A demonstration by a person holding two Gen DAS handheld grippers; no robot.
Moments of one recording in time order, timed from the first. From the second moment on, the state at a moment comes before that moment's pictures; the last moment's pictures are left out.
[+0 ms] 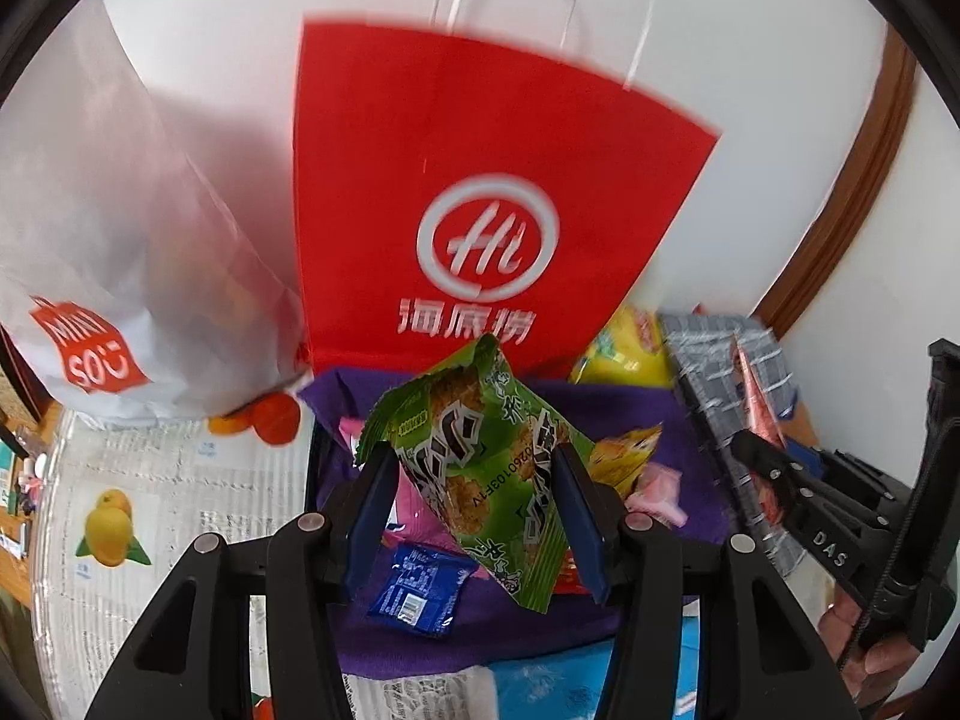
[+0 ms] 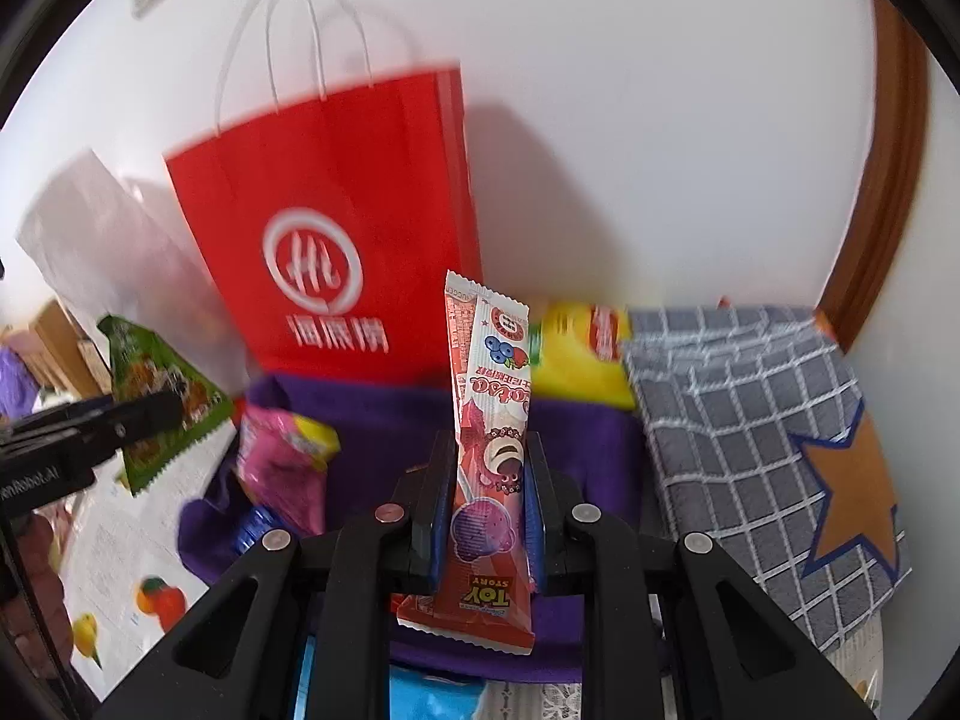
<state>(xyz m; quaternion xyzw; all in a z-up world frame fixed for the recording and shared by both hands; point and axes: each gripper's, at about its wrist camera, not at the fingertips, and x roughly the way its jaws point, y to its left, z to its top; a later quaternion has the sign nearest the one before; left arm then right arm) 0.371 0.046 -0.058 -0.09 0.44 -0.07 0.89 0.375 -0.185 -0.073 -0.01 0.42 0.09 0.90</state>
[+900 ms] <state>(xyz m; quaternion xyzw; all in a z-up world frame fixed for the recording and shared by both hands) 0.392 0.044 -0.096 -0.08 0.48 -0.08 0.87 0.400 -0.193 -0.119 -0.02 0.48 0.09 0.87</state>
